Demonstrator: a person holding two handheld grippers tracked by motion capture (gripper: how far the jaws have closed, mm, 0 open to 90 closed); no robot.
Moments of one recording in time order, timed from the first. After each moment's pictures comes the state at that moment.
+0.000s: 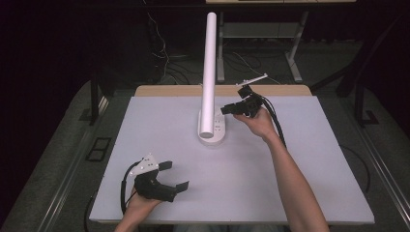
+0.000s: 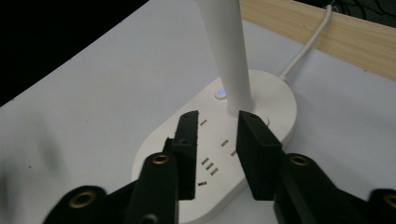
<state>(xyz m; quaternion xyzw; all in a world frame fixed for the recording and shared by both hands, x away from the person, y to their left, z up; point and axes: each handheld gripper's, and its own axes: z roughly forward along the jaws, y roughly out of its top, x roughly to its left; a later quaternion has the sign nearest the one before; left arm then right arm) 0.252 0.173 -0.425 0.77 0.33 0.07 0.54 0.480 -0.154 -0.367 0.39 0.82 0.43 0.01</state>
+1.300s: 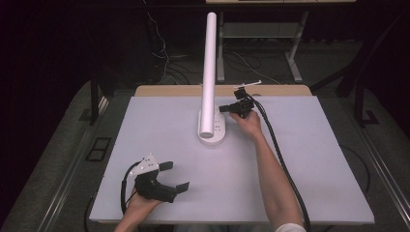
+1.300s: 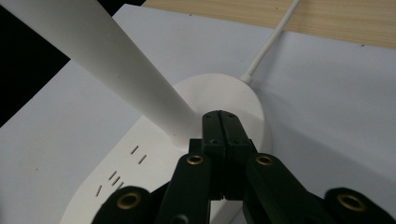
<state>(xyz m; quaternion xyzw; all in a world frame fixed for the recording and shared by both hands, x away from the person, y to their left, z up) 0.252 0.172 -0.425 0.77 0.33 0.06 0.54 0.529 -0.149 -0.430 0.45 0.77 0.46 -0.02</state>
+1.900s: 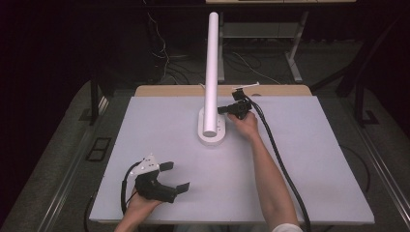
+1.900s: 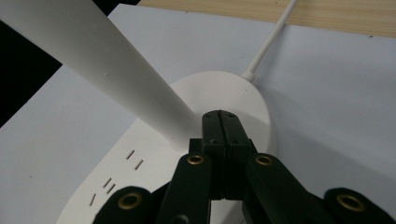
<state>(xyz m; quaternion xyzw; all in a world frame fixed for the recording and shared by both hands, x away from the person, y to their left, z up) 0.251 0.171 -0.425 0.77 0.33 0.06 0.54 0.529 -0.142 -0.436 0.47 0.76 0.45 -0.02</state>
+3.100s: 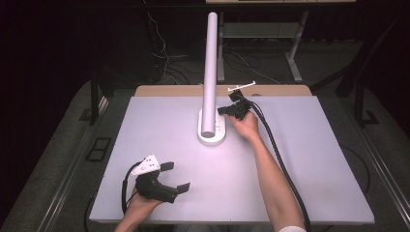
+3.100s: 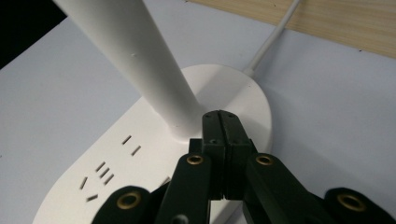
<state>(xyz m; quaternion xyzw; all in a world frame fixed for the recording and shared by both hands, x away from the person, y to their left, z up) 0.252 0.170 -0.426 0.78 0.33 0.06 0.53 0.518 -0.135 -0.425 0.44 0.80 0.42 0.03</state>
